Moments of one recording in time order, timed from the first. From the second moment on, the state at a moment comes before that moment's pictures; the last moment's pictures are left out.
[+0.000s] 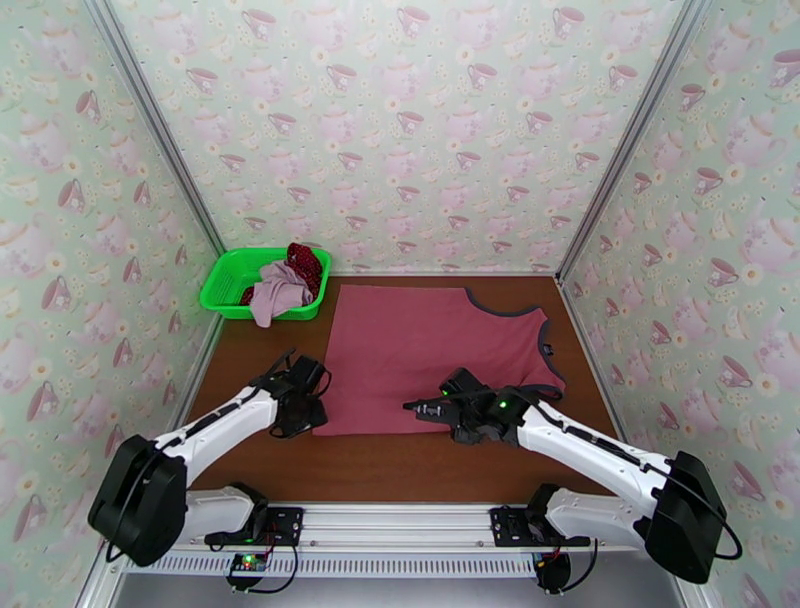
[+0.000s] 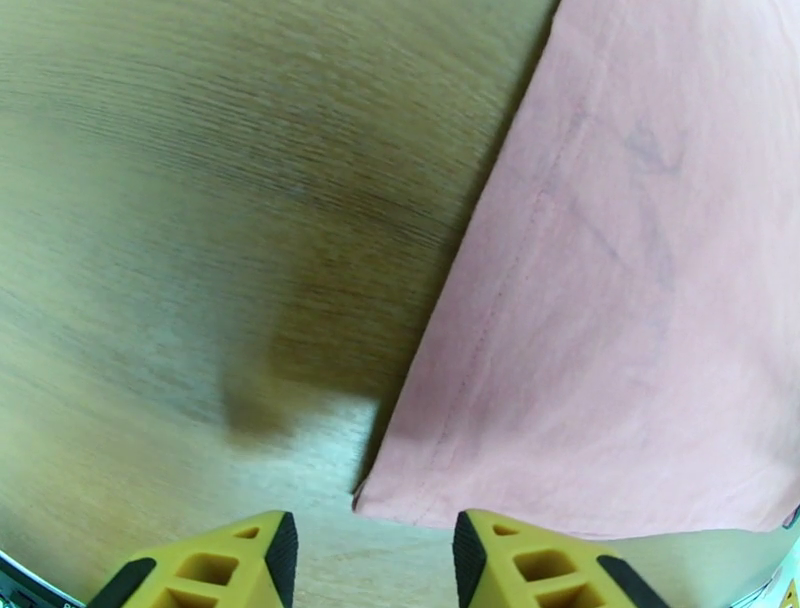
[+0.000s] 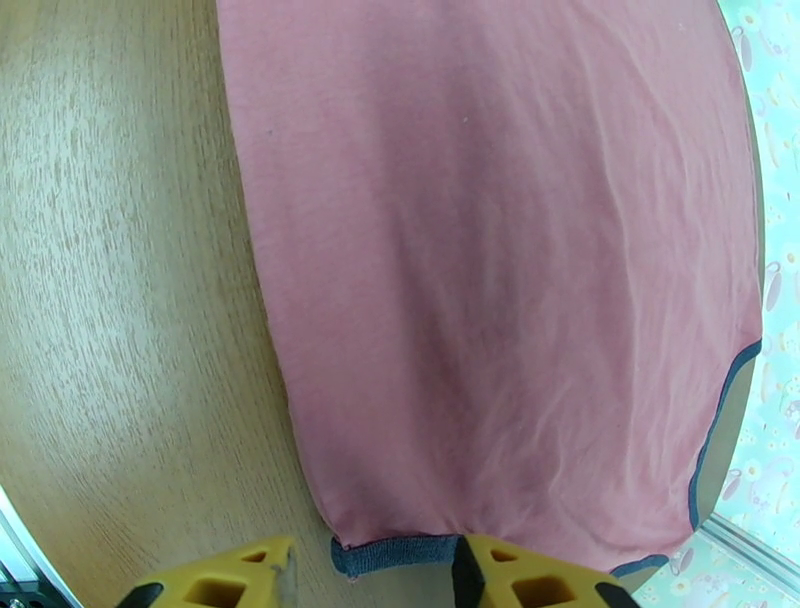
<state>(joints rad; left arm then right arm) -0.45 1.33 0.72 -0.77 -0.04 -0.85 0.82 1.18 0.80 -0.82 0.21 -0.70</state>
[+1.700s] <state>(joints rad) -0.45 1.46 0.78 -0.71 -0.05 -0.78 0.77 1.47 0.73 -0.71 0.30 -0.75</state>
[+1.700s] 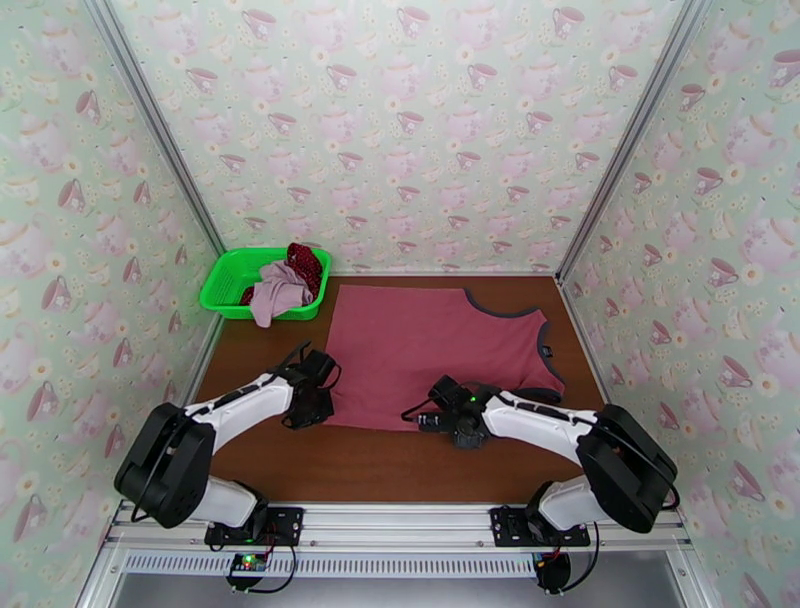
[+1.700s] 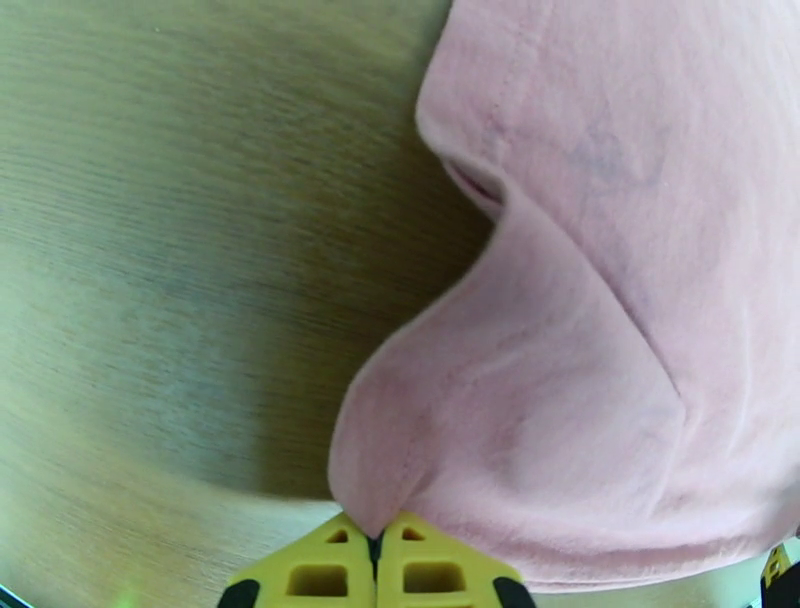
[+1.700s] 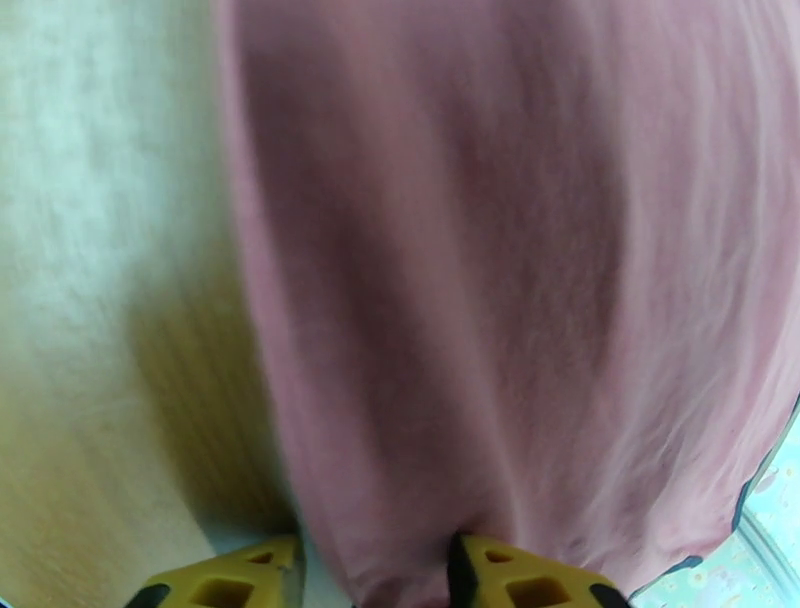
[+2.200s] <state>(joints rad) -0.44 1.39 0.76 -0.73 -0.05 -0.77 0.76 1.43 0.74 -0.77 0.31 -0.74</state>
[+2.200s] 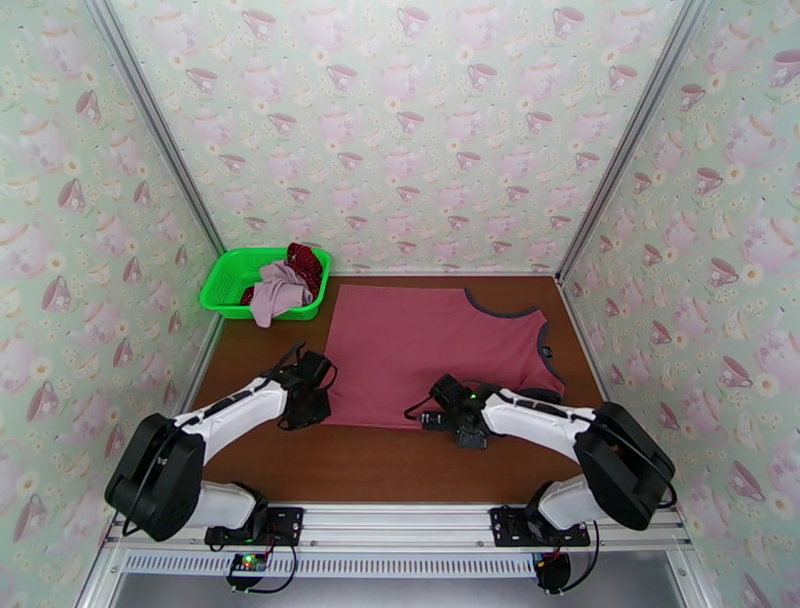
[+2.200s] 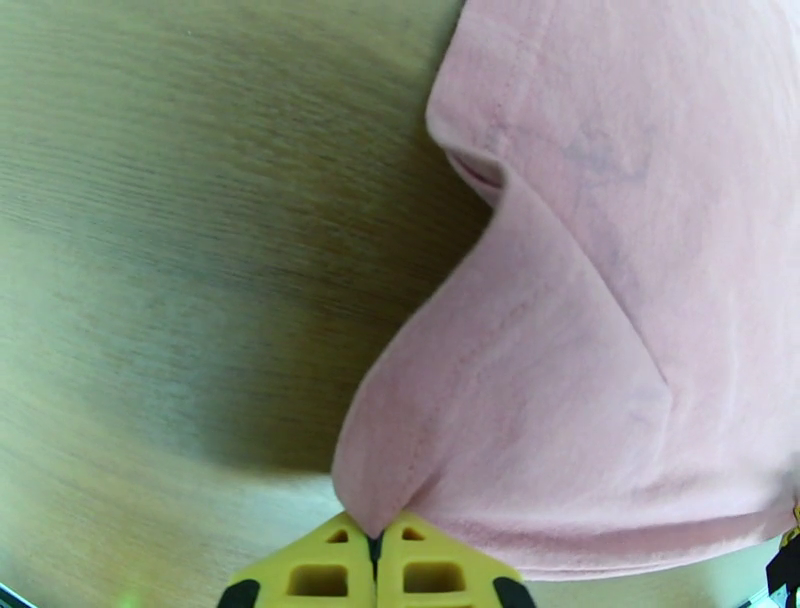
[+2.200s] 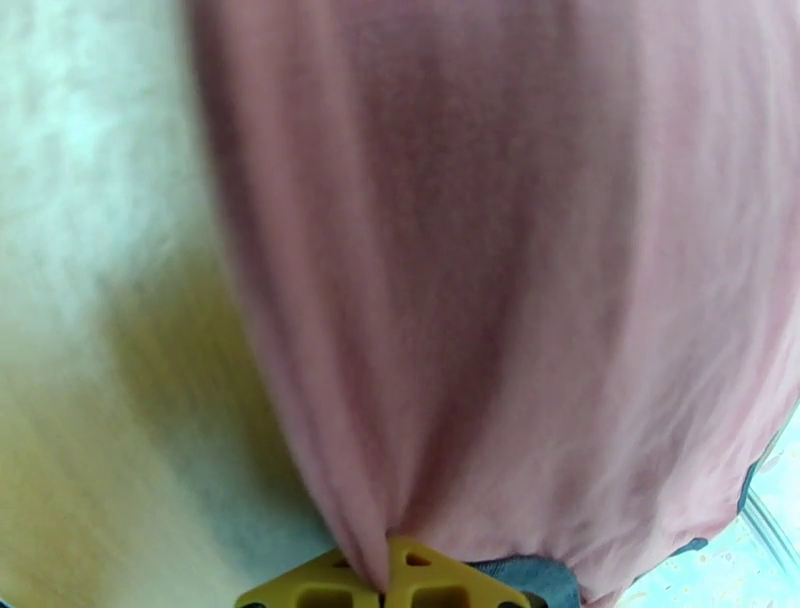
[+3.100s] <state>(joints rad) -0.35 1.68 1.13 -0.77 -0.05 -0.63 0.55 1.59 0.90 -0.67 0.32 -0.82</state>
